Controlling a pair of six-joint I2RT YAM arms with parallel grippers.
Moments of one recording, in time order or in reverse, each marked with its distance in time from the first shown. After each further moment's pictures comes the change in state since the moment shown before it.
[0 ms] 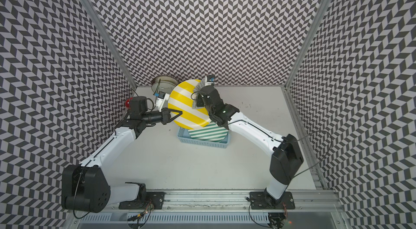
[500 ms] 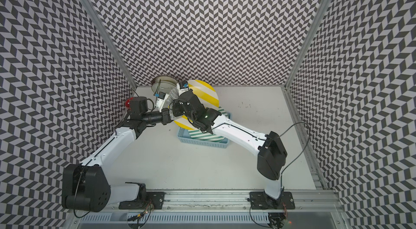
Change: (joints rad) left arm 0.000 0.006 -0.010 0.014 0.015 0.000; right arm 0.113 0.111 0.106 0.027 -0.160 -0.001
